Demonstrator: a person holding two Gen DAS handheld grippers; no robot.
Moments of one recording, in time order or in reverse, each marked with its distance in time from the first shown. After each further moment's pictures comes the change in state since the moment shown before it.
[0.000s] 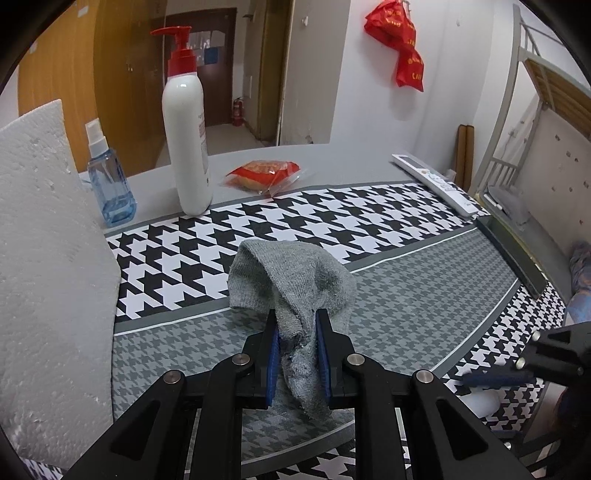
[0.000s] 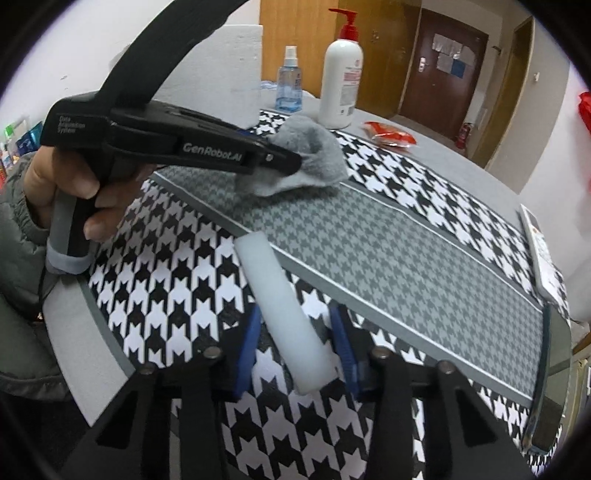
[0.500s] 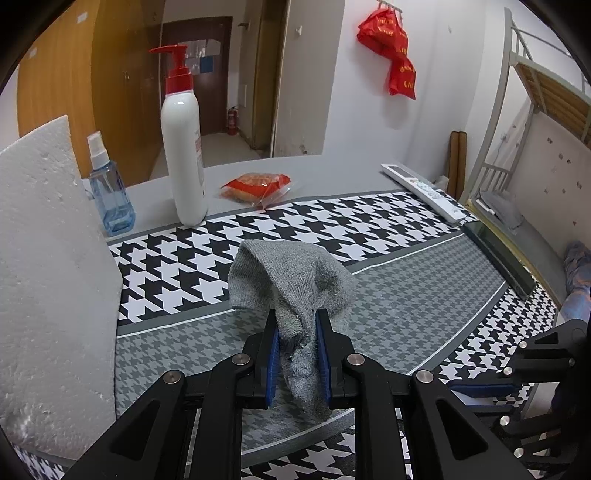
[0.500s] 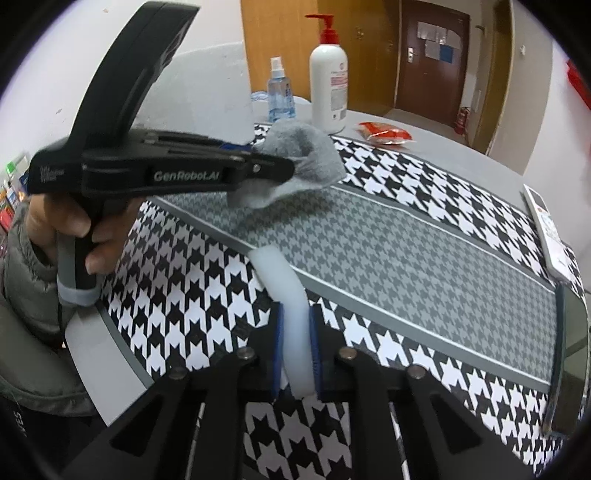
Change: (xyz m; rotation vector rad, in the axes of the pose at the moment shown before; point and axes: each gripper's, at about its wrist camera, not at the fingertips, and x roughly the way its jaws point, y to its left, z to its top) left arm -0.014 -0.005 -0.002 0.010 -0.038 -0.019; right arm -0.008 -0.007 0.003 0.125 -0.042 0.029
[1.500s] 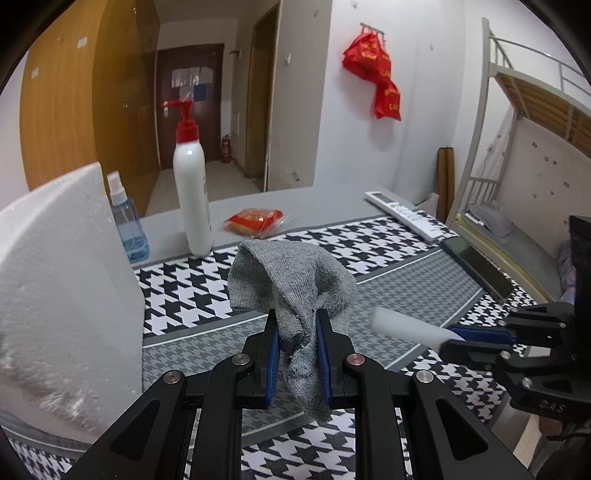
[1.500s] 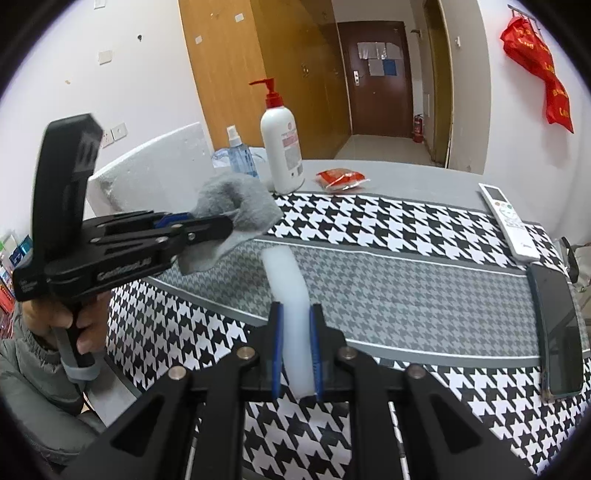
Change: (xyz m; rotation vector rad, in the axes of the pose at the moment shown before) left arm -0.051 -0.005 -0.006 0.050 -0.117 -0.012; right arm -0.041 -0.006 0.006 0.203 -0.195 -0.063
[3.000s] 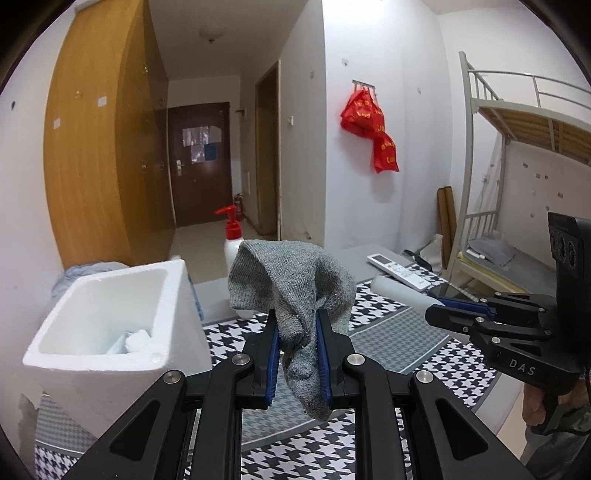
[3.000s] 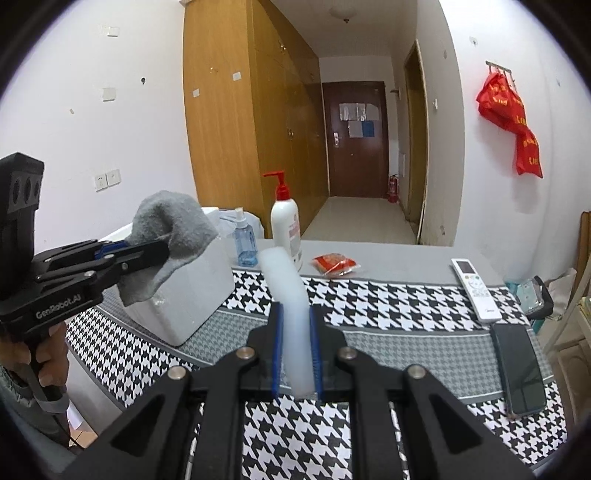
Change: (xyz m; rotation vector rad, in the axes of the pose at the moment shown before) left arm -0.106 0.003 0.008 0.050 -0.227 0.065; right arm -0.055 0.054 0.036 -0.025 -0.240 -0.120
